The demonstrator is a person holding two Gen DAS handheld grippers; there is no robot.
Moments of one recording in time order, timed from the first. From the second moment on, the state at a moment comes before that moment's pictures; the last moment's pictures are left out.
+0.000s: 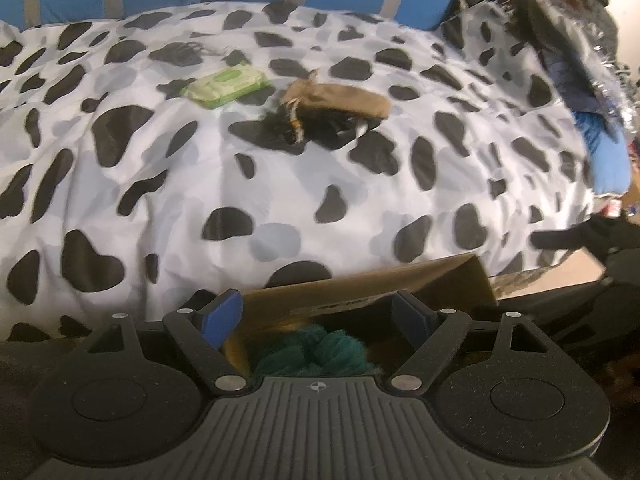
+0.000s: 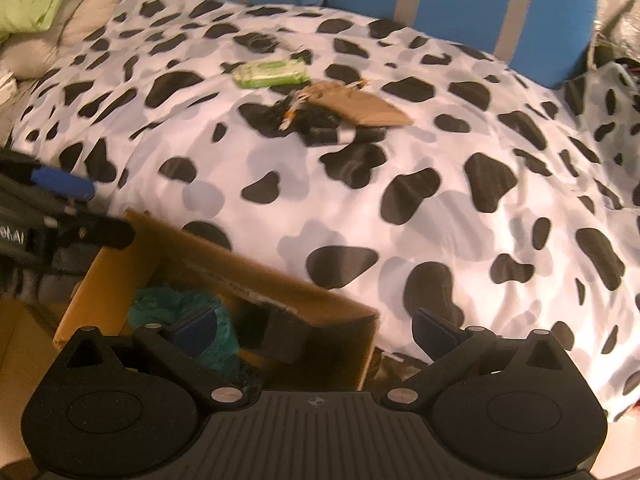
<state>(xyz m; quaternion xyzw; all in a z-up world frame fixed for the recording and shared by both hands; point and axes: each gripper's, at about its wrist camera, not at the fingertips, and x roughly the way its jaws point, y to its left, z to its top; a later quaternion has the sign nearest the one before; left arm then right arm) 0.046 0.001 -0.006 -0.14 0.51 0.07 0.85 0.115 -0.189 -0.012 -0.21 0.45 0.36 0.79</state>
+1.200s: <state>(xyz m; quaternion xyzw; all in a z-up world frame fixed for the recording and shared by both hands) 0.050 -0.002 0.001 -0.10 0.48 0.10 0.87 0.127 -0.199 0.012 -0.15 0.40 0.32 0.85</state>
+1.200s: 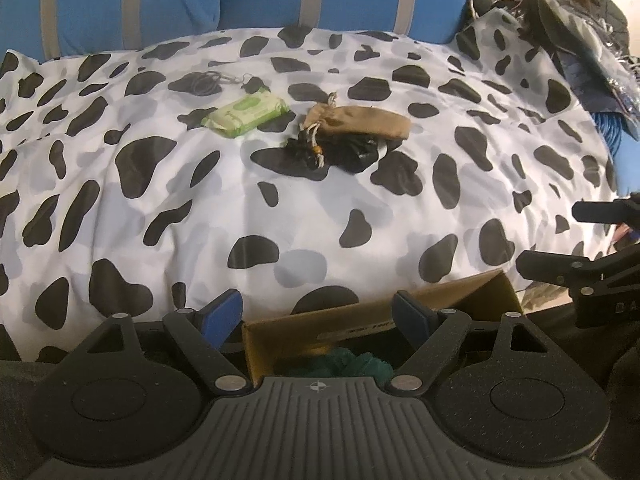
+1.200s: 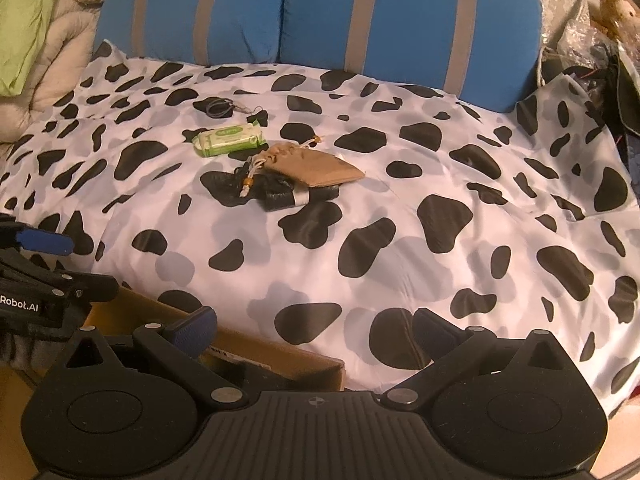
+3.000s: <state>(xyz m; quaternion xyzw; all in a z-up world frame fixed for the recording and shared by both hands) 0.168 0.063 -0.010 -0.04 0.43 0.10 0.90 0.270 -0.142 -0.010 -0.06 0.43 0.36 0.82</state>
